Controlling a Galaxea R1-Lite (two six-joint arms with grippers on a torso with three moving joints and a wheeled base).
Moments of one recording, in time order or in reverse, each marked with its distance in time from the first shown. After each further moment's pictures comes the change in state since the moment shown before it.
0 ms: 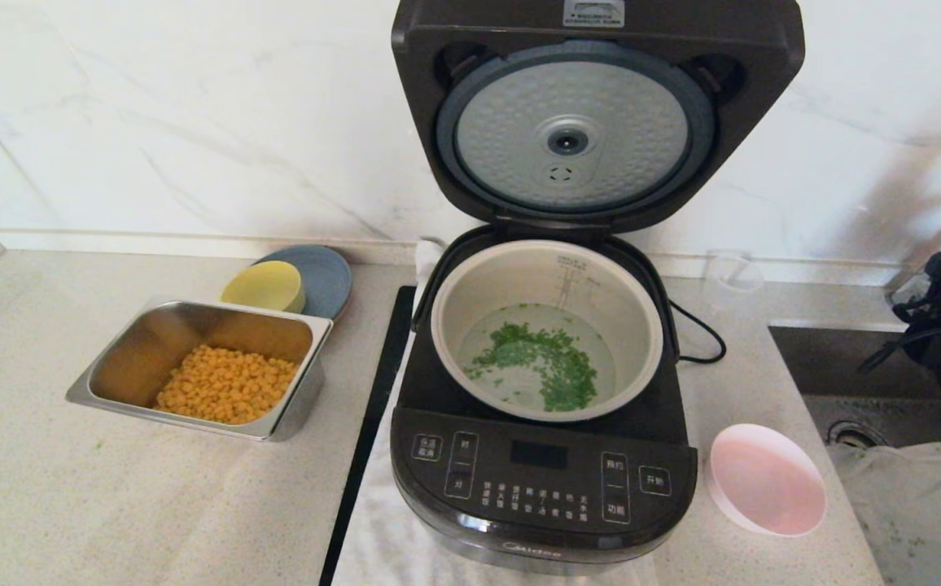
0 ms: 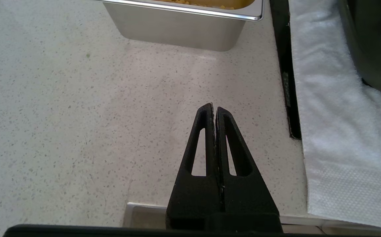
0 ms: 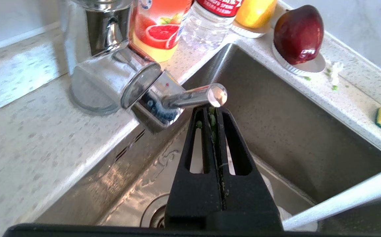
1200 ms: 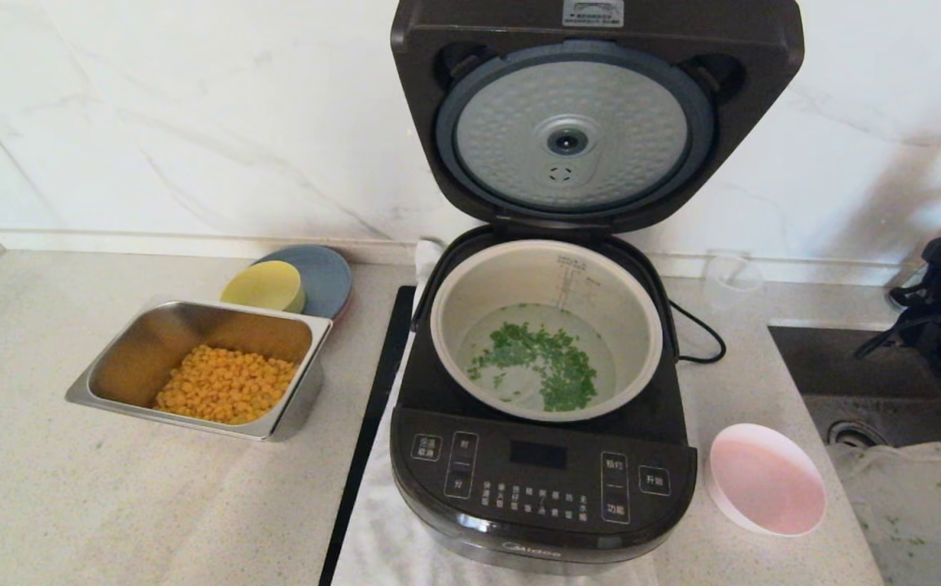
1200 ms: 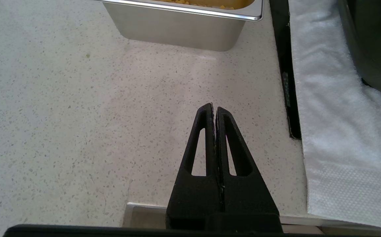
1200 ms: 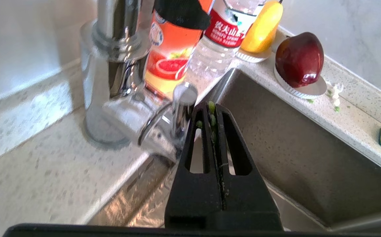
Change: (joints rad) left arm 0.000 0.000 0.000 0.000 0.000 0.000; right arm 0.008 0.029 -0.097 -0.001 -0.012 -0.039
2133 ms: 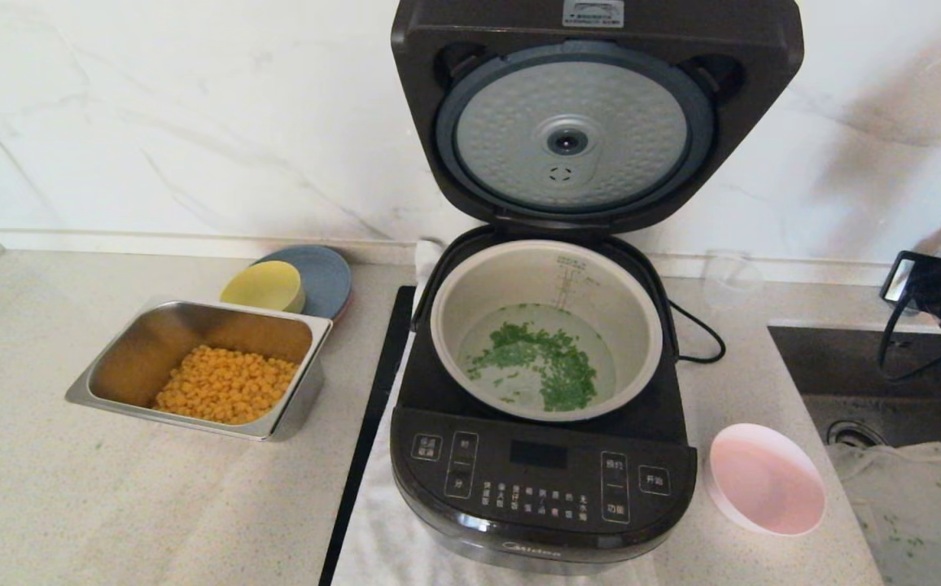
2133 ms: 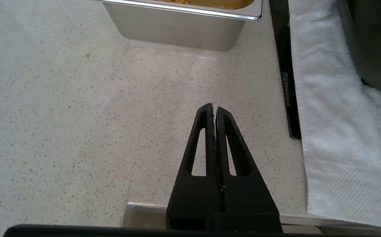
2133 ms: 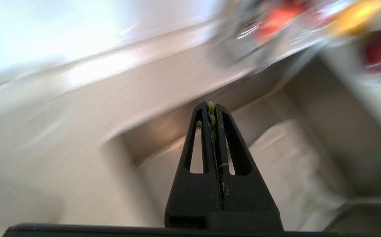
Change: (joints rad) left arm 0.000 0.000 0.000 0.000 0.000 0.000; right arm 0.290 -0.656 0.434 0.423 0.253 0.124
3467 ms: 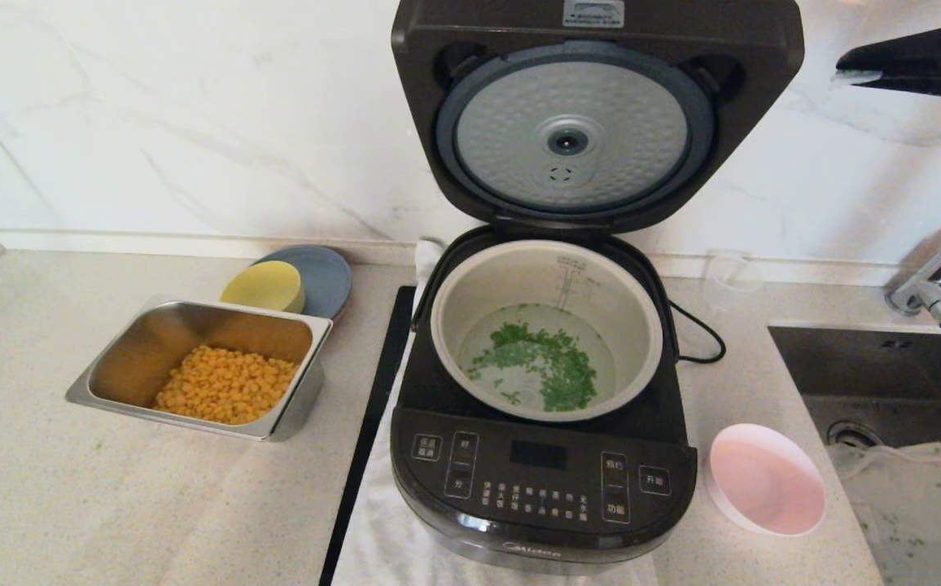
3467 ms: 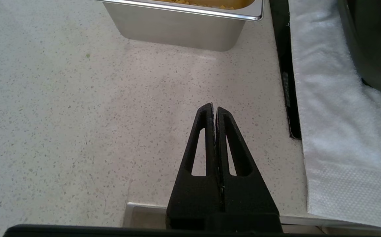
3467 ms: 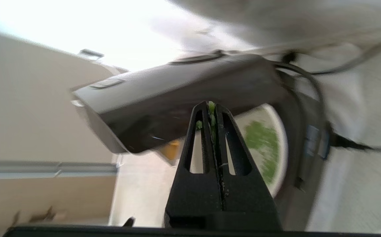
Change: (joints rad) left arm 0.000 0.000 0.000 0.000 0.000 0.000; right arm 0.063 -0.082 -0.791 0.713 1.232 0.529
